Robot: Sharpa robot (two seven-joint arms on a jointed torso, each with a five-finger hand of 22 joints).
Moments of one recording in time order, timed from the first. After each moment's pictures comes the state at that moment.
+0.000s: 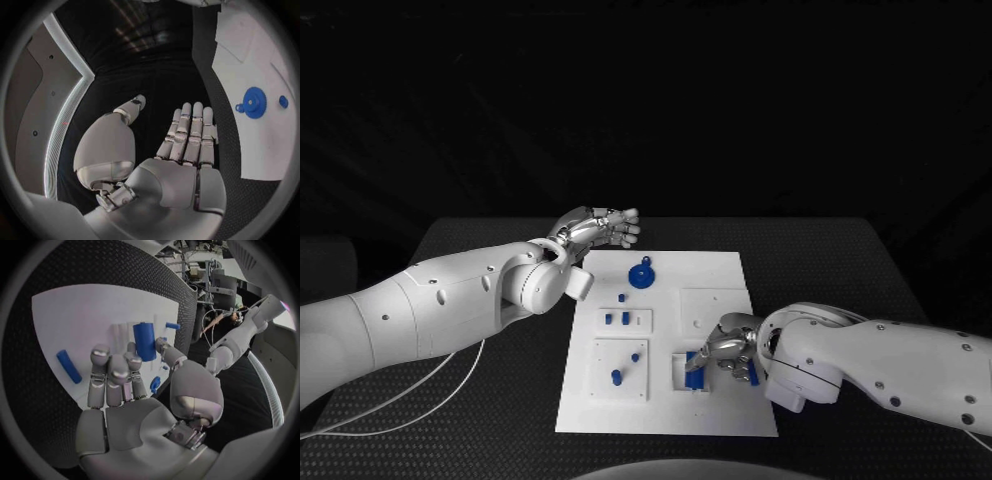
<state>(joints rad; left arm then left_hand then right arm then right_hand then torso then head) 1.16 -0.68 -0.10 1.26 -0.13 -0.19 0.32 0.95 -0.26 0.54 0.03 0.05 0.74 0.19 0.28 0.51 1.02 0.16 0.07 0.17 0.75 0.16 0.53 0.33 0.05 0.54 0.06 0.56 1.15 1.13 -0.78 -0.23 1.69 -0.88 -0.16 -0.61 0.77 -0.14 0.68 -0.19 0.05 1.00 0.06 0.33 0.58 1.17 -0.03 1.13 1.08 1.31 -0.13 1.25 1.05 0.21 1.19 -0.07 0.98 1.31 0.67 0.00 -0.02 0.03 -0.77</state>
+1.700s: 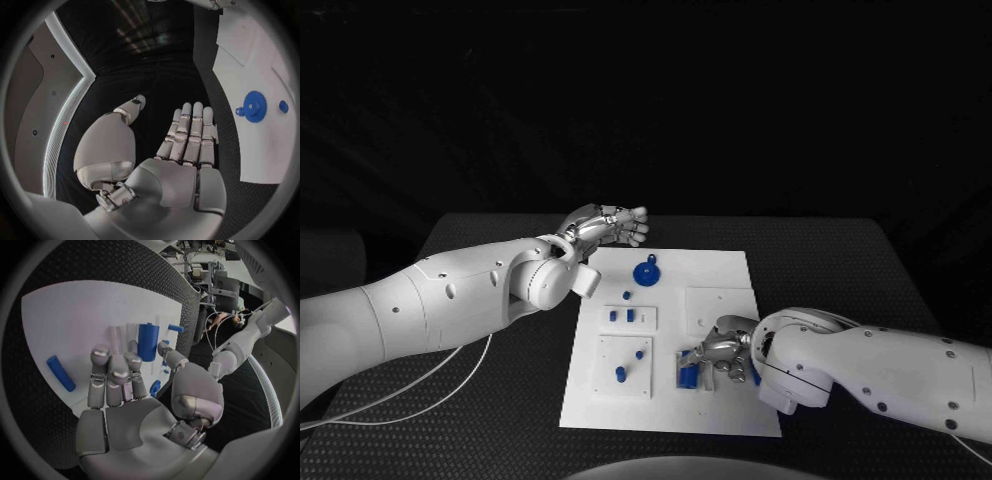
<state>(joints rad) 1.16 -0.68 -0.10 1.26 -0.14 -0.18 0.31 0.96 -0.26 0.53 0.04 0.05 0.73 0.19 0.28 0.51 1.03 0.17 0.07 0.17 0.75 0.17 0.52 0.33 0.05 0.54 0.06 0.56 1.16 1.12 -0.73 -0.23 1.65 -0.91 -0.18 -0.61 0.69 -0.21 0.67 -0.15 0.05 1.03 0.08 0.32 0.58 1.17 -0.03 1.12 1.08 1.31 -0.13 1.25 1.05 0.21 1.19 -0.07 0.98 1.31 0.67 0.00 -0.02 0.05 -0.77</state>
